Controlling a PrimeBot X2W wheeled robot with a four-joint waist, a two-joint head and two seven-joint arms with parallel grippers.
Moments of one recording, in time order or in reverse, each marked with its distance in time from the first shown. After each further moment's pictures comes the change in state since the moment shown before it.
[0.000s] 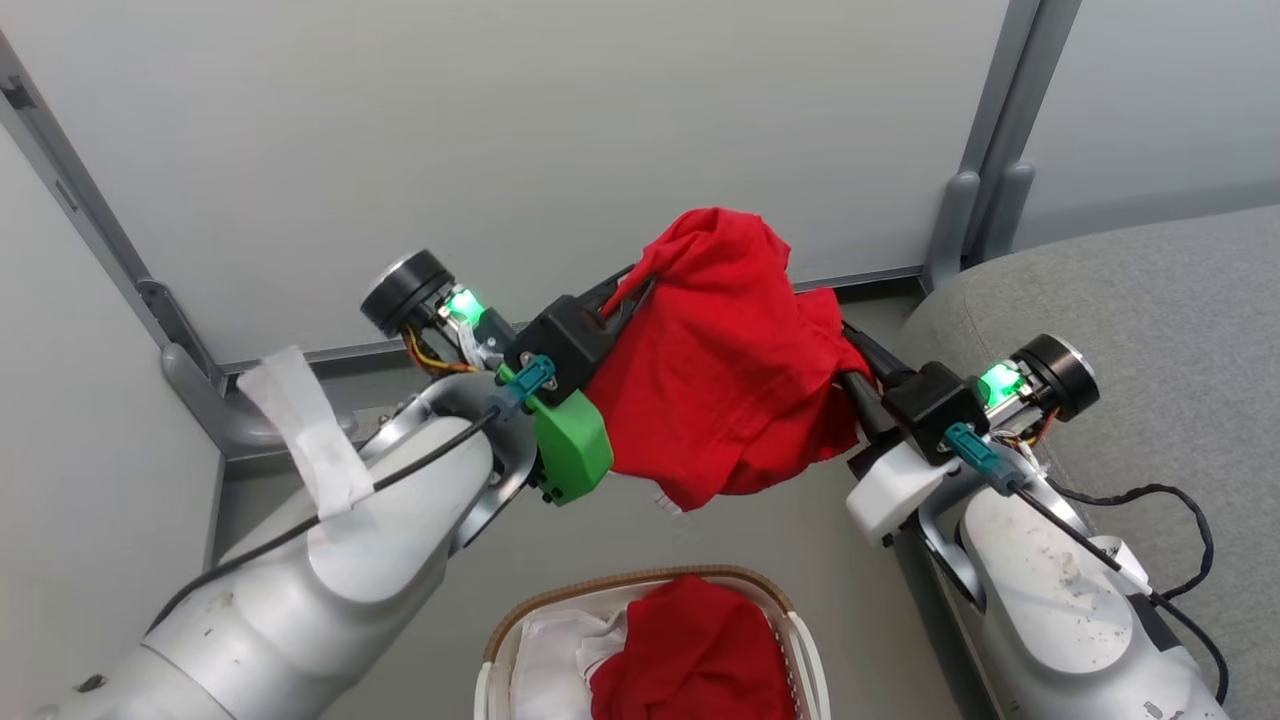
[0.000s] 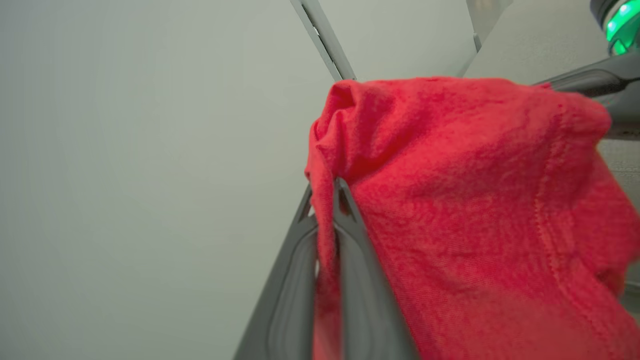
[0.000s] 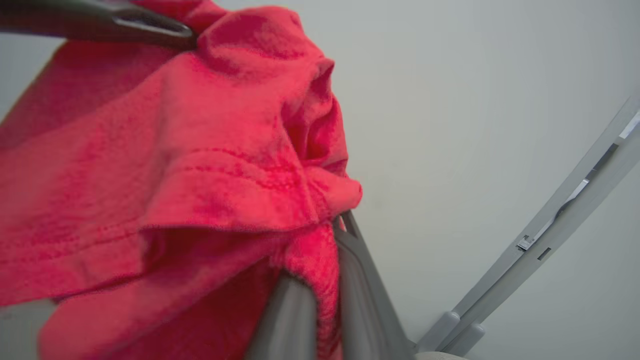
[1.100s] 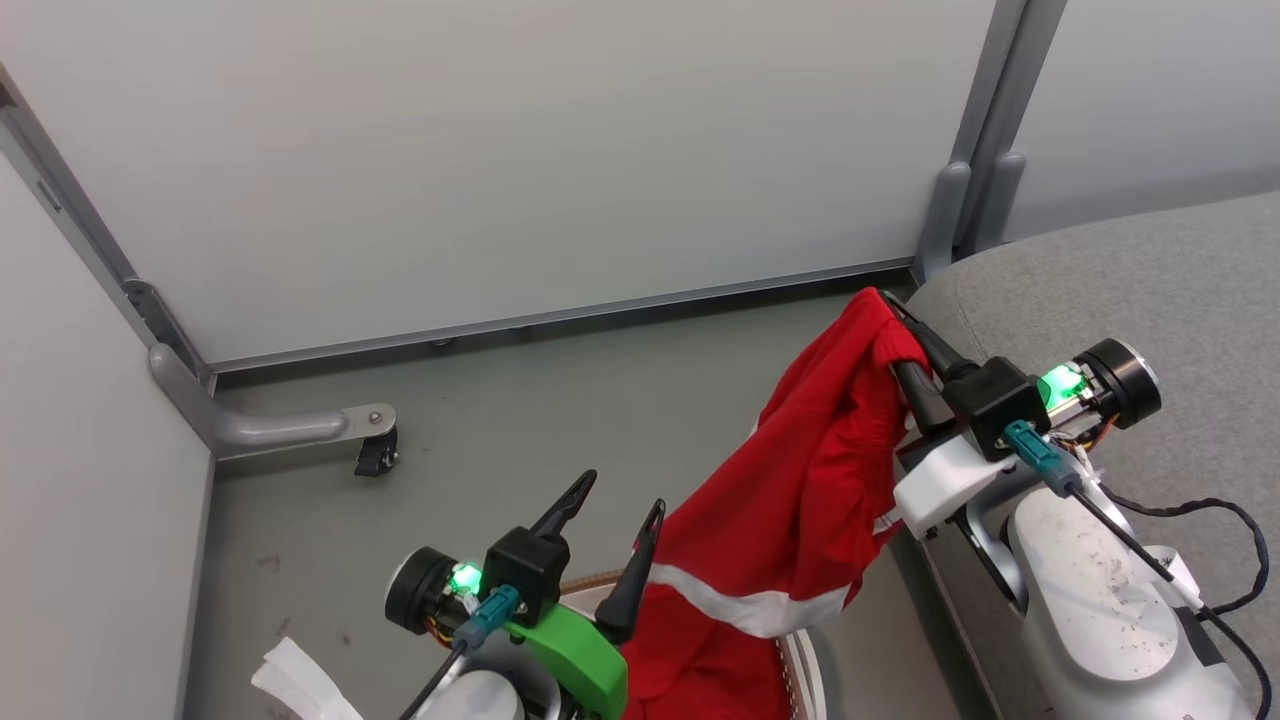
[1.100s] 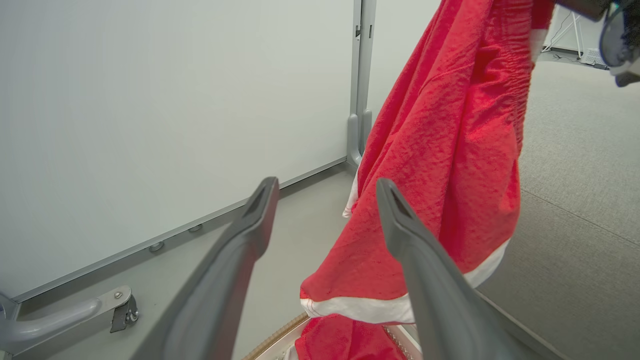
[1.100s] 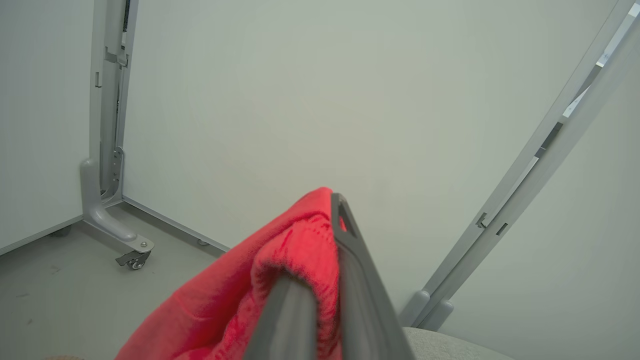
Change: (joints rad) left arm 0.563 -0.152 0.332 -0.052 0.020 0.035 -0.090; right arm 0.044 -0.018 -0.100 -0.053 -0.015 0.000 0.000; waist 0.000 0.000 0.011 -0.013
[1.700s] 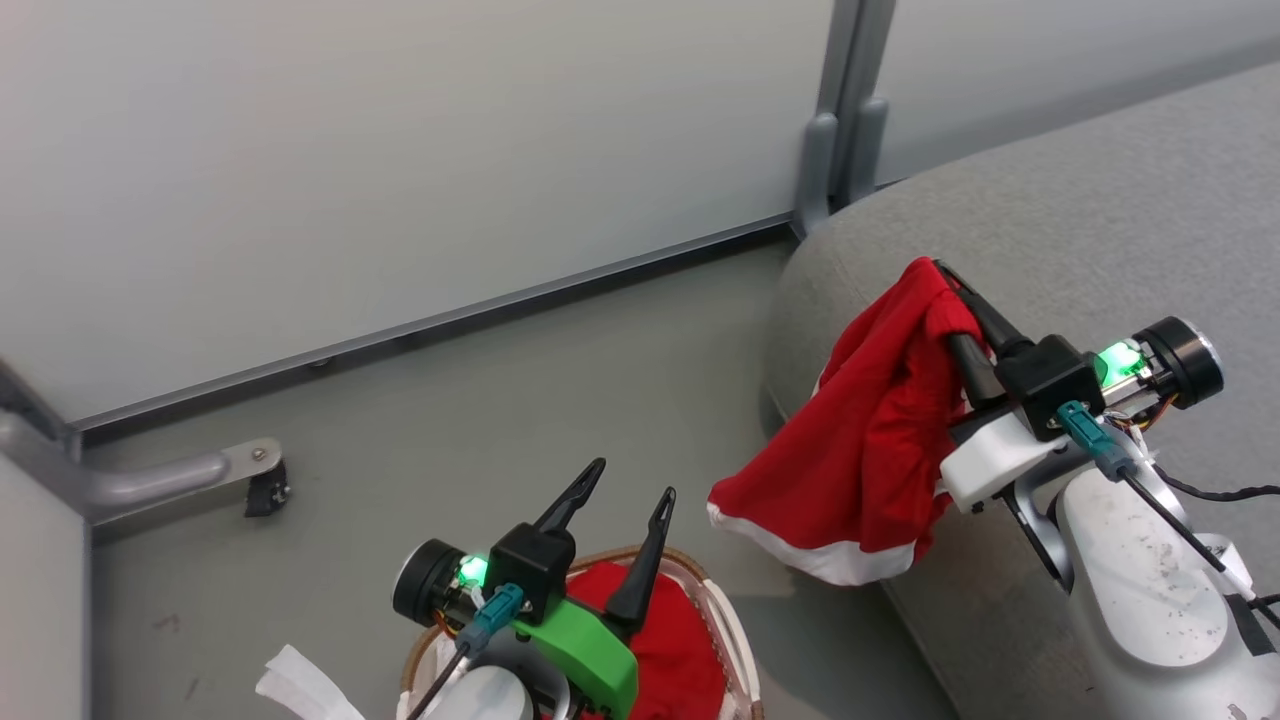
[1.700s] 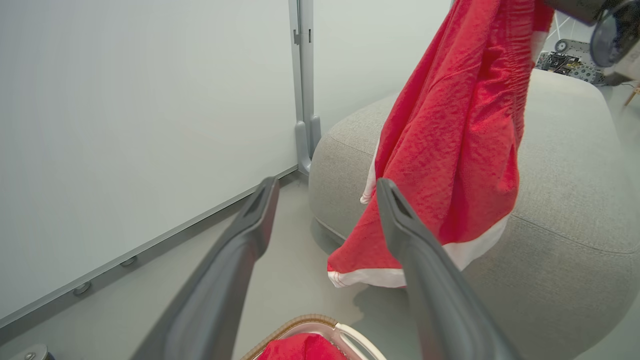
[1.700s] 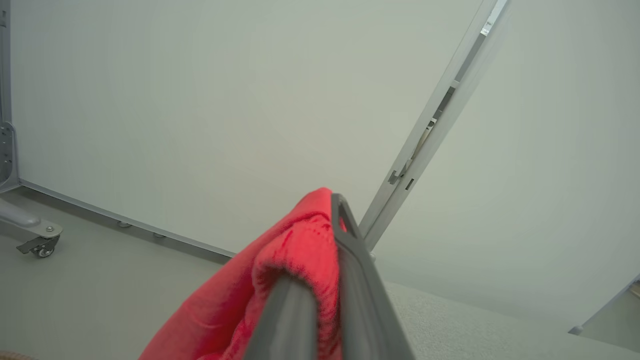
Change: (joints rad) left arm 0.038 -0.057 0.099 -0.026 0.093 -0.050 -0.002; right arm -0.004 -0.042 -0.052 -0.037 -0.017 0.000 0.000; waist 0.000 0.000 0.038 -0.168
